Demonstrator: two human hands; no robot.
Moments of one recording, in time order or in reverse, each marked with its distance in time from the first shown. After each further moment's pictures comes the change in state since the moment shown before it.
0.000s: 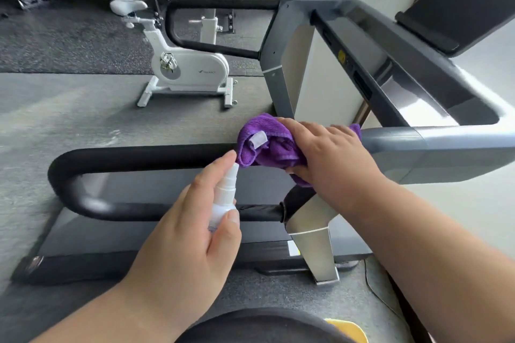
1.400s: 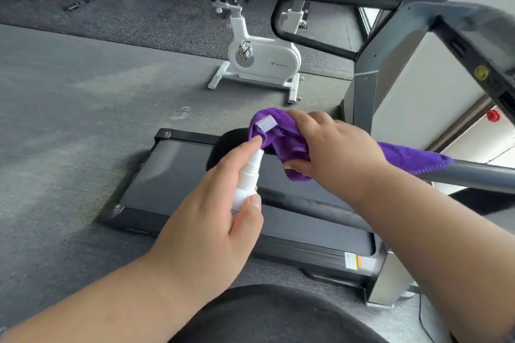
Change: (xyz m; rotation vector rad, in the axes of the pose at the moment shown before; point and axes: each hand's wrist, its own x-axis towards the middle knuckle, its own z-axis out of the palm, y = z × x) left_hand -0.049 -0.104 -0.138 0.019 0.117 -0.132; right_hand 0.101 -0.207 0.025 0.007 -0.156 -0.196
